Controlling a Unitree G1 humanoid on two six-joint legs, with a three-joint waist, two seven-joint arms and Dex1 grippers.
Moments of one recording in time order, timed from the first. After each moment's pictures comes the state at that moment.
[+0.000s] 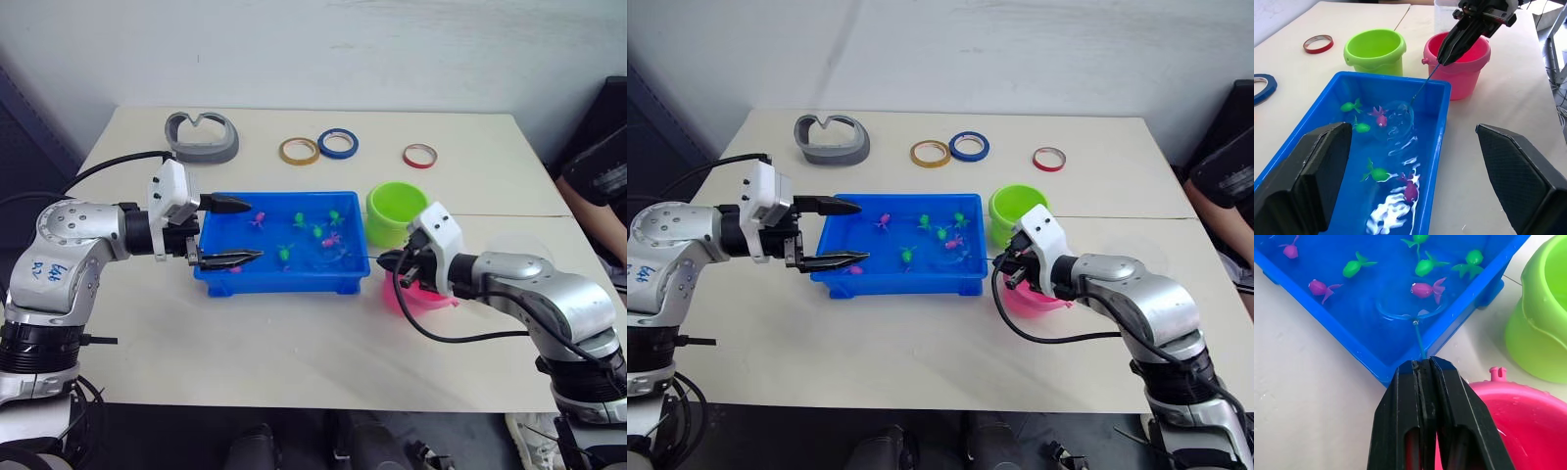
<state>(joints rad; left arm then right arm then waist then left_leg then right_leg) -0.56 0.84 0.07 -0.11 -0.46 0.47 -1.11 -0.50 -0.67 0.07 -0.38 0.54 1.06 0.53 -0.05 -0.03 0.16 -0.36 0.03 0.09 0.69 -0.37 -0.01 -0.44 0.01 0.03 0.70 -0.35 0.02</state>
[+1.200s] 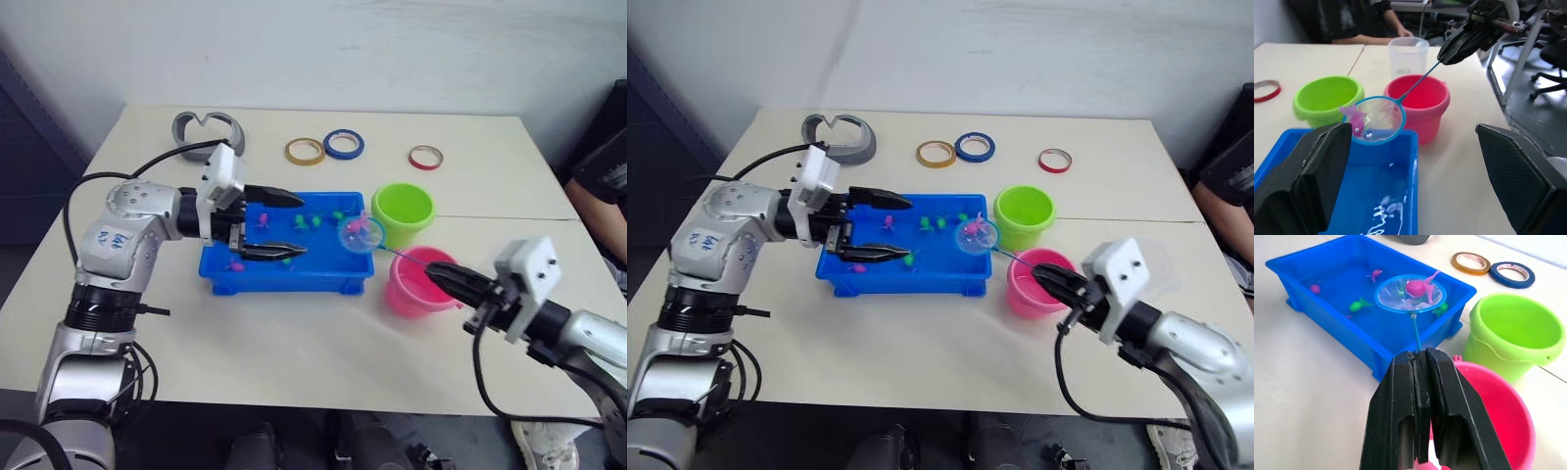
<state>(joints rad) -0.79 0.62 -0.08 0.06 -0.47 0.43 -1.25 0.13 -0.68 -0.46 -0.80 0.68 0.73 0.62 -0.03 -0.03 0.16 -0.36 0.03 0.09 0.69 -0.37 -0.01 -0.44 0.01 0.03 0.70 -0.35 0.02</state>
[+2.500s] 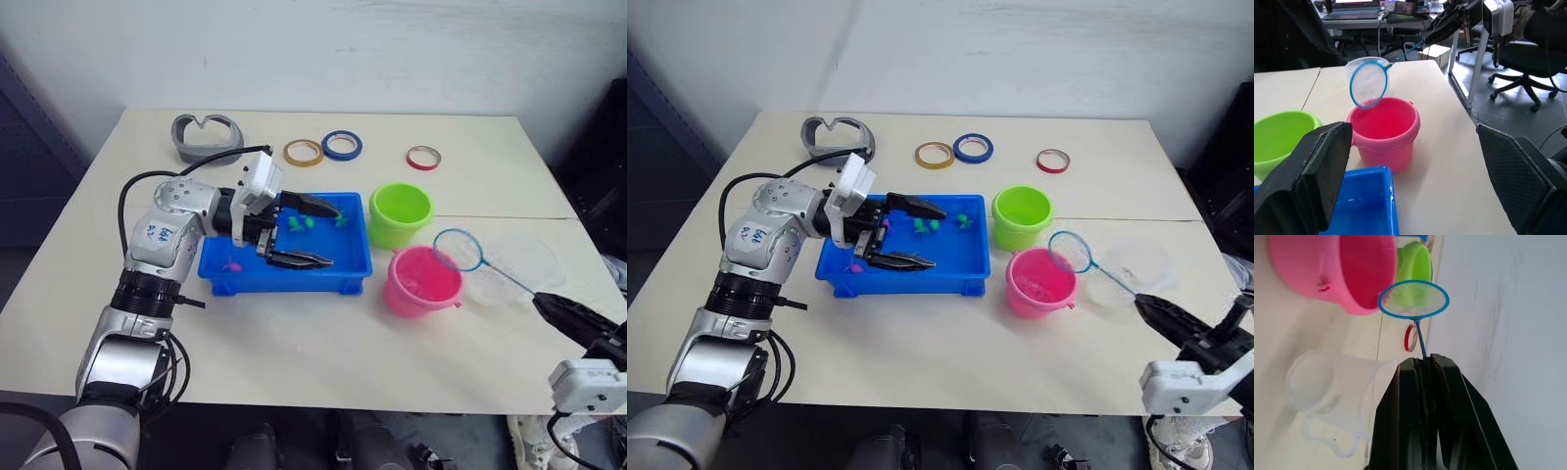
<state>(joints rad) -0.86 0.52 -0.14 0.23 -0.40 0.30 -1.35 0.54 -0.79 -0.77 -0.41 -0.18 -0.61 0.60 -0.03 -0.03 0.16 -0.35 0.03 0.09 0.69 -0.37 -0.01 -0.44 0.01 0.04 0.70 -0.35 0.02</state>
